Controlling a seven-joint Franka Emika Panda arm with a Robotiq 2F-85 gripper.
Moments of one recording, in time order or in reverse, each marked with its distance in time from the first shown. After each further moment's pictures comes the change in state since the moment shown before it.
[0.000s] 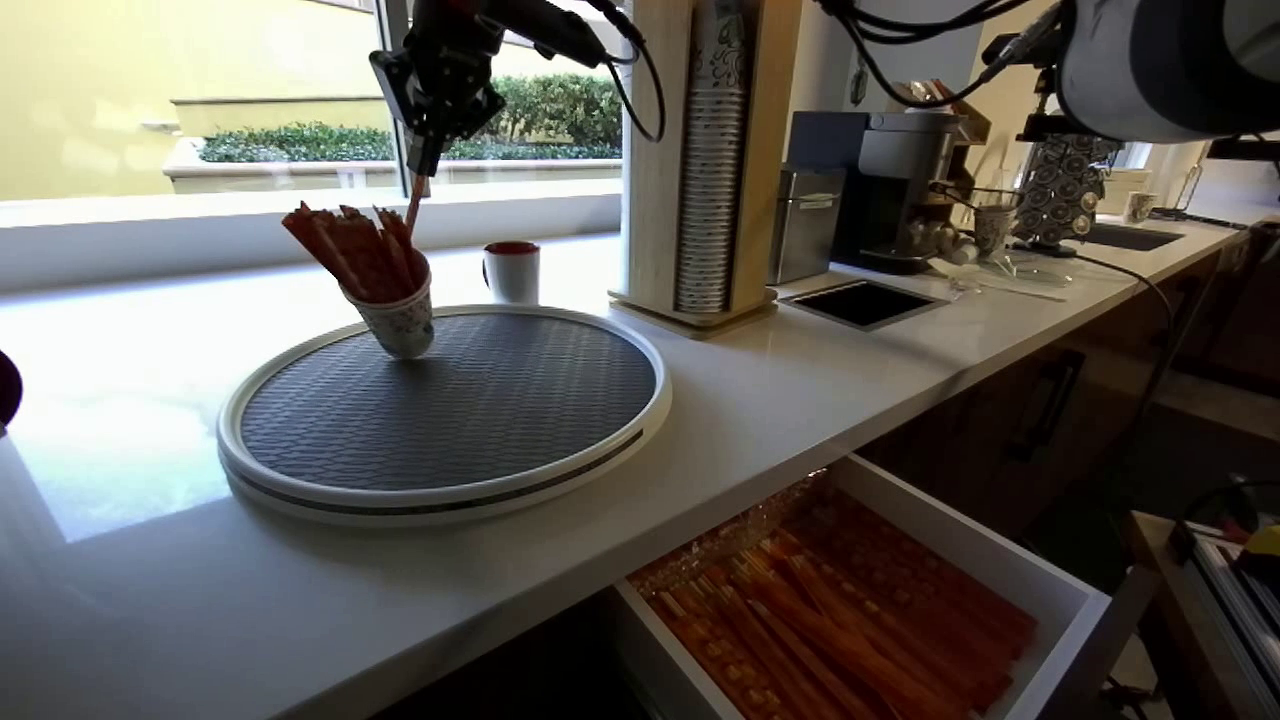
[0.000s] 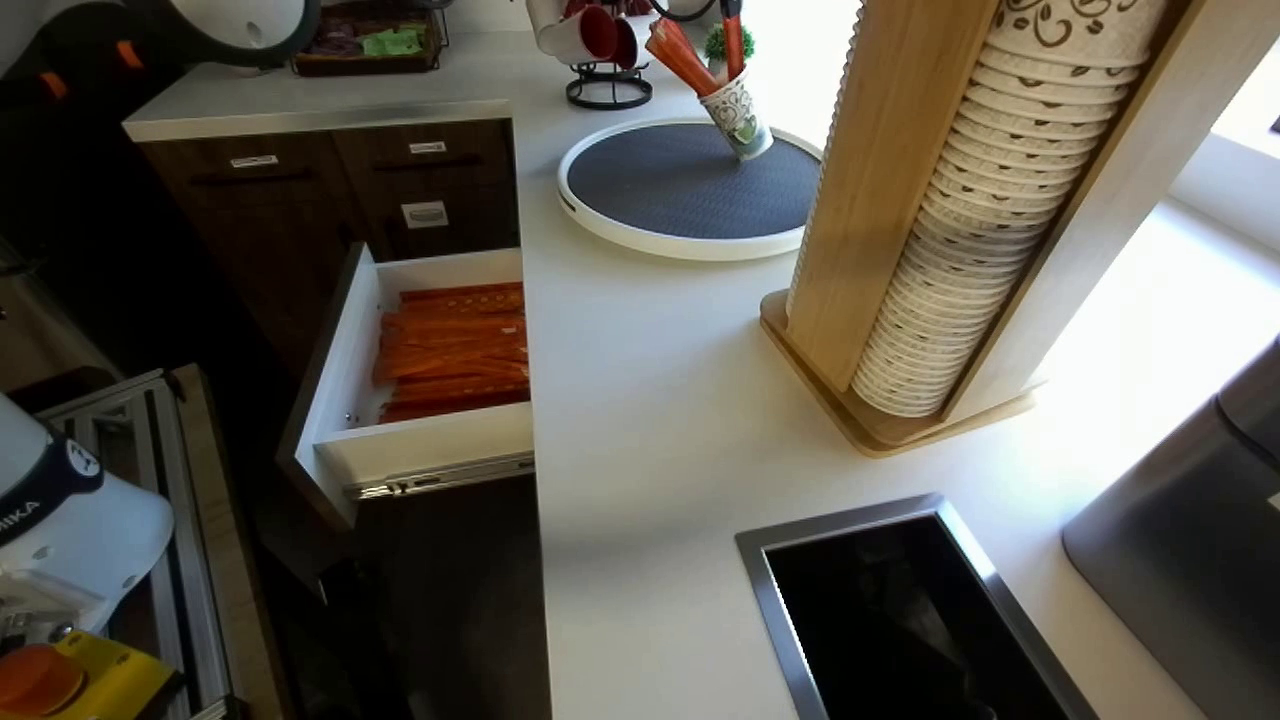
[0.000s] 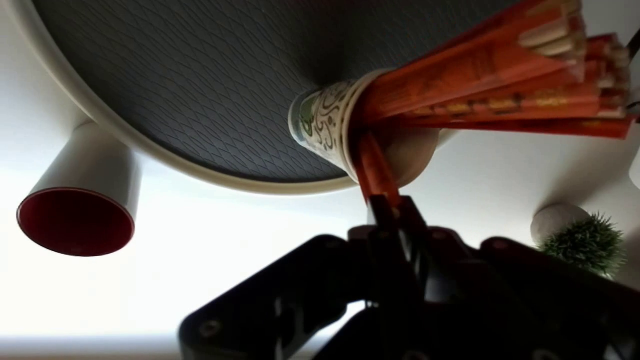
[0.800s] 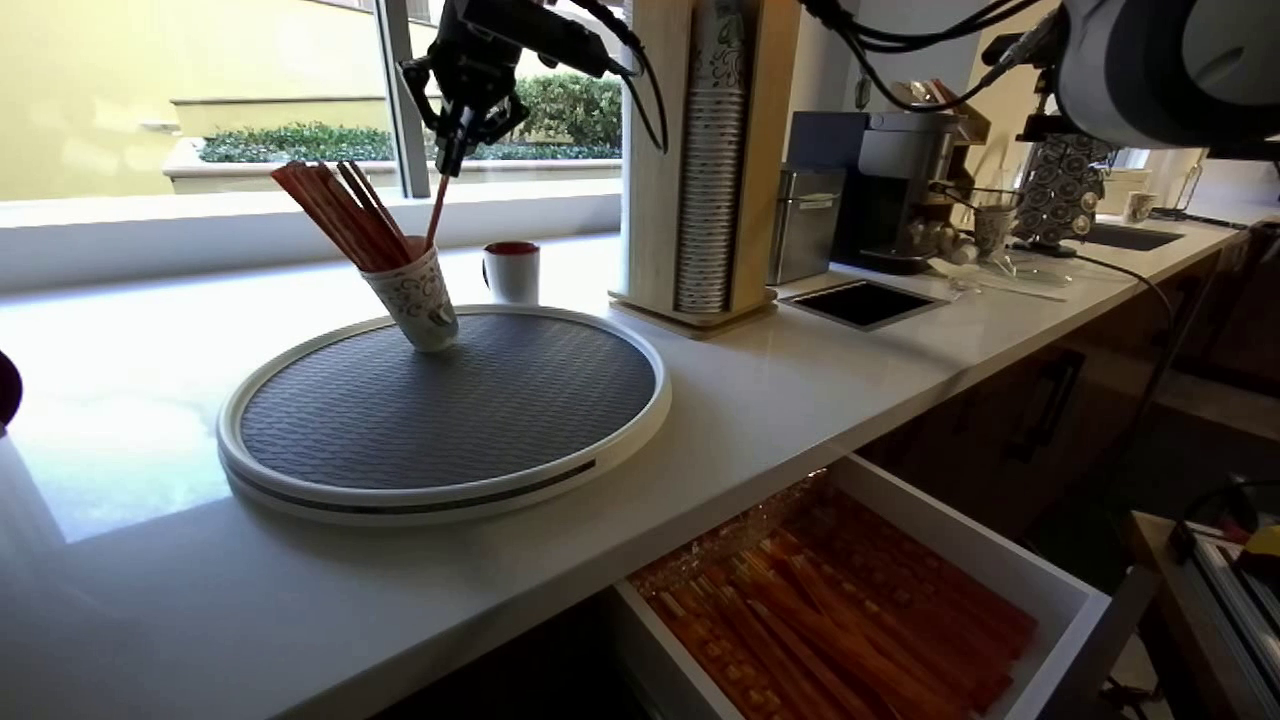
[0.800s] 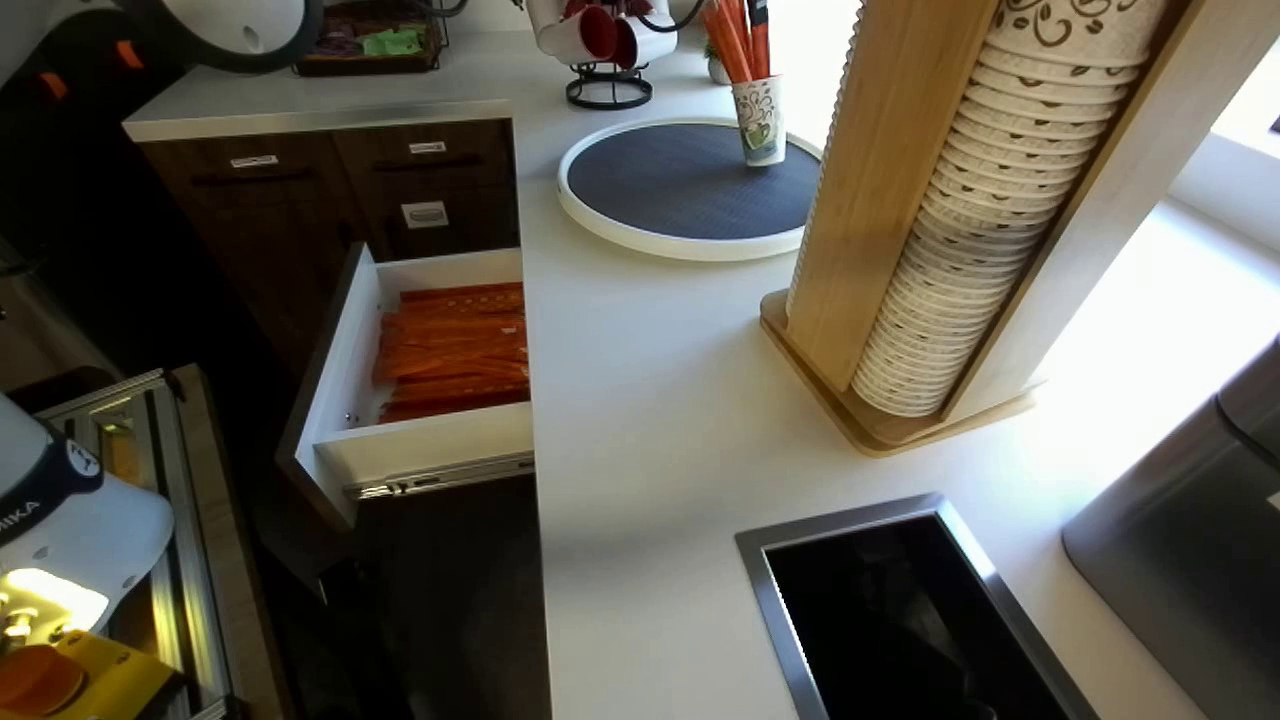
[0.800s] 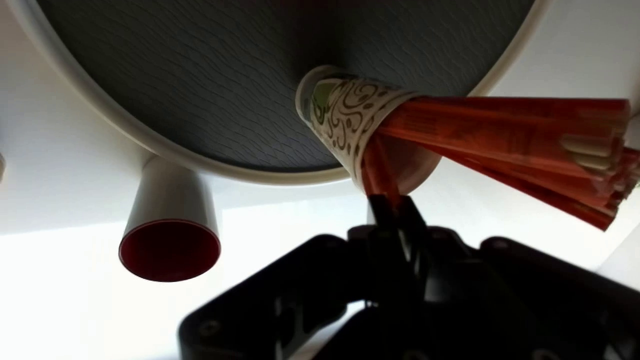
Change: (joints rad) arm -0.022 0.011 -0.047 0.002 -0.003 0.033 0.269
